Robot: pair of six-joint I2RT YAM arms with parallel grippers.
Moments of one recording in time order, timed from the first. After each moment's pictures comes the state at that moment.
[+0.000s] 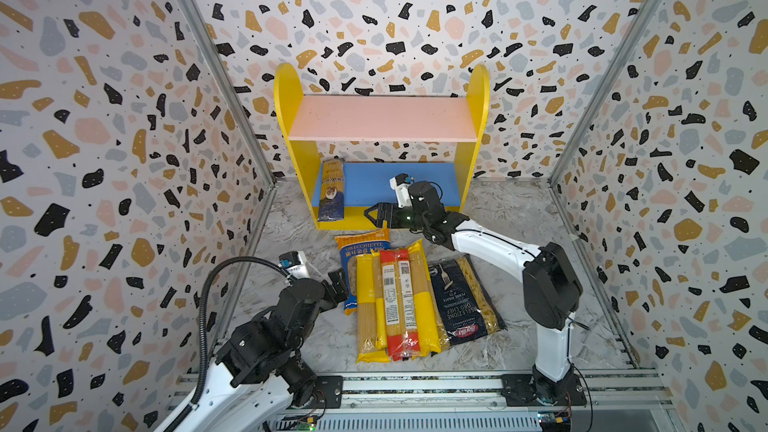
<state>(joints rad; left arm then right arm) -0.72 0.53 0.73 -0.82 -0.46 -0.82 0.76 1.89 1.52 -0.03 -0.28 0.61</state>
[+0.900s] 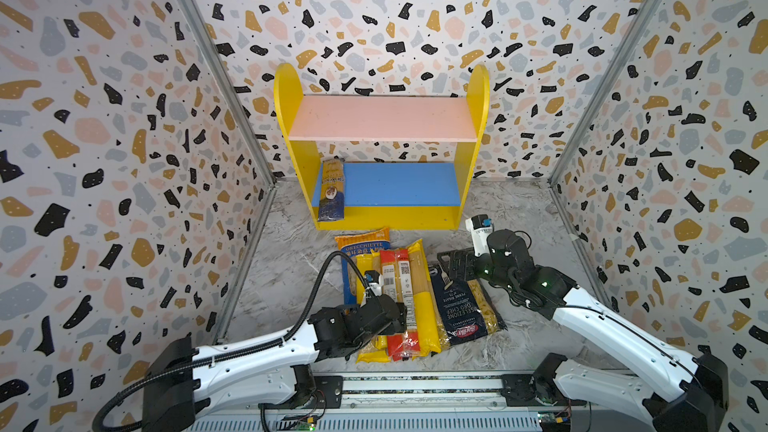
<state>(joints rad) -1.14 1.03 0.60 -0.49 -0.35 -1.00 0.73 1.03 0.87 -0.39 0.01 0.48</state>
